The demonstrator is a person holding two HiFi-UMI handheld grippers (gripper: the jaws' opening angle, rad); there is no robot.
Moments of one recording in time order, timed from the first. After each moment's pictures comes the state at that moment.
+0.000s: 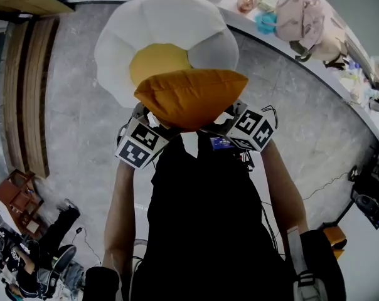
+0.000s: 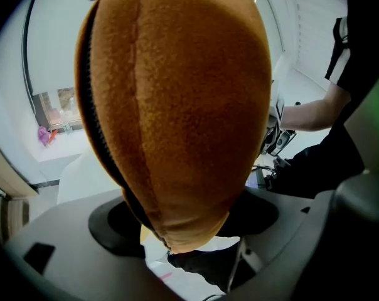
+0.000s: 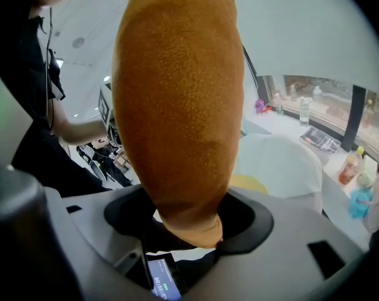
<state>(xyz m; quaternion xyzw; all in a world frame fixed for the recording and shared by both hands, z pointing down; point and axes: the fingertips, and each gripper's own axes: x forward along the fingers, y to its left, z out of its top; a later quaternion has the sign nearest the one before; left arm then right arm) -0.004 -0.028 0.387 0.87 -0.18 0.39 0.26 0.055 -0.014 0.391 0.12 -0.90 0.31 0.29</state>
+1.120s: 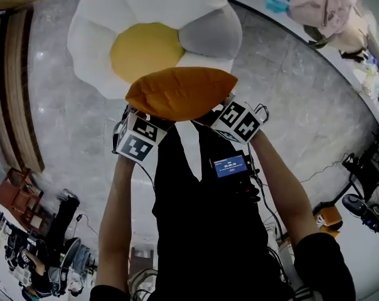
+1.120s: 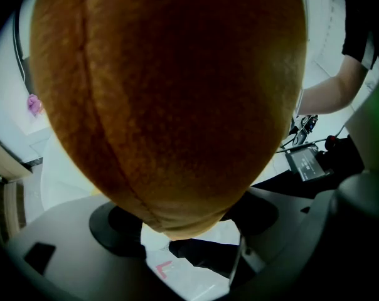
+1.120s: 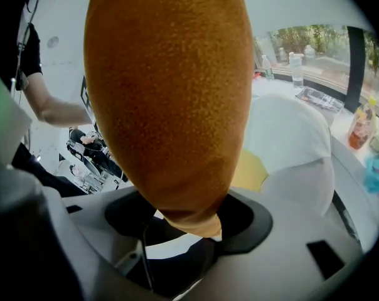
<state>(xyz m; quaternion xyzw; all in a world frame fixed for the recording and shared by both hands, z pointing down) 0.004 -0.060 0.567 0.81 -0.18 0.47 0.31 0.069 -0.046 0.569 0.11 -0.85 0.37 0.36</state>
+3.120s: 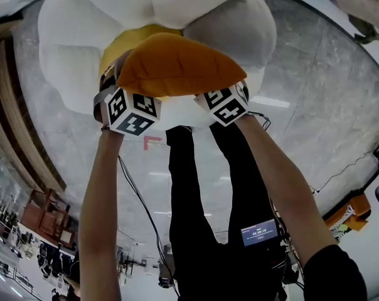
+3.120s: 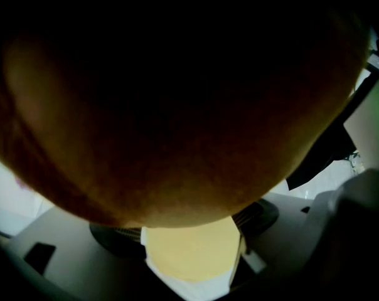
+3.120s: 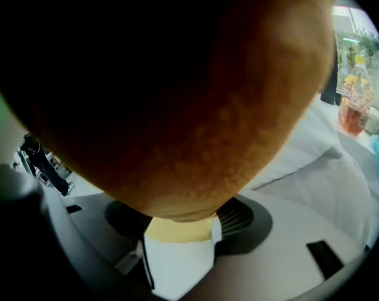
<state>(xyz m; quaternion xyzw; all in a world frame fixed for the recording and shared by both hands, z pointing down) -0.025 -0.242 0.823 0.80 -0.14 0.59 0.06 0.048 -0.212 0.836 0.31 -0.85 0.28 0.32</state>
